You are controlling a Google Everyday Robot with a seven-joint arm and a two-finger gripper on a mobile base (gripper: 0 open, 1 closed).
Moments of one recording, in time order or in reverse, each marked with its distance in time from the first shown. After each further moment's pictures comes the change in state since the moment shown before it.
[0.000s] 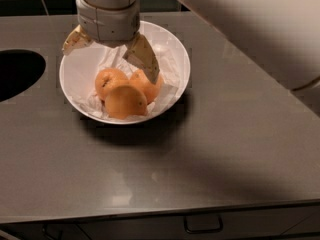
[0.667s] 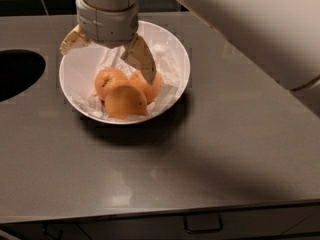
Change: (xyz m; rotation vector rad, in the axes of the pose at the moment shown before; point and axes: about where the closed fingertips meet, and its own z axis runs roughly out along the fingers) arm 0.001 -0.007 0.005 0.029 -0.013 -0.006
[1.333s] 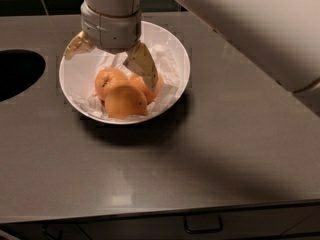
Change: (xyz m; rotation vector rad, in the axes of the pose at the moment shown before) arm -0.006 0.007 0.009 -0.009 -0.050 0.035
